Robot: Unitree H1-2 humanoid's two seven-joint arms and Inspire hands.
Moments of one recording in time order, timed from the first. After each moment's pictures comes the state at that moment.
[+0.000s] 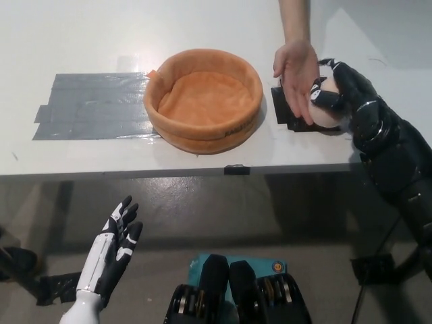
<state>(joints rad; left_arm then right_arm) 0.03 0.12 -0.05 -0.14 0.11 0.02 -0.04 -1.03 -0.22 0.28 1.05 -0.42 0.12 -0.07</state>
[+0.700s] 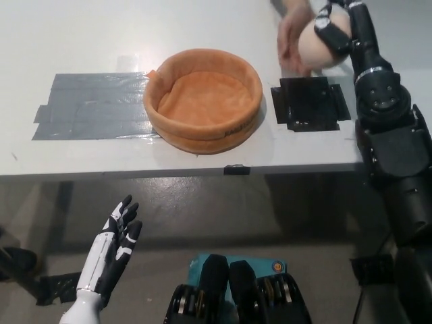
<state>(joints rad) 0.03 0.12 -0.05 -0.14 0.11 0.02 -0.04 -1.02 -0.10 -0.12 0.75 -0.18 0.09 -0.12</state>
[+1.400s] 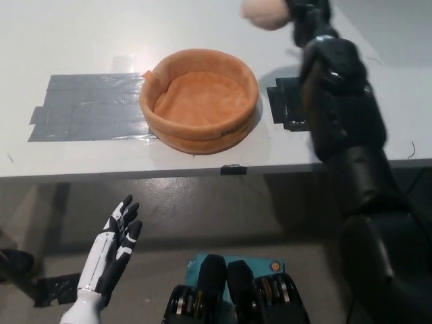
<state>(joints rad) 0.02 0.12 -0.05 -0.15 0.11 0.02 -0.04 -1.23 0.07 -0.21 0.98 0.04 0.04 -0.11</state>
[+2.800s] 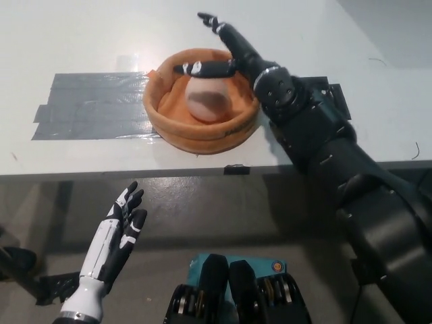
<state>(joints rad) -0.02 0.13 -0.05 -0.18 0.13 0.04 -0.06 -1.29 0.02 0.23 1.26 -0.18 -0.15 -0.01</state>
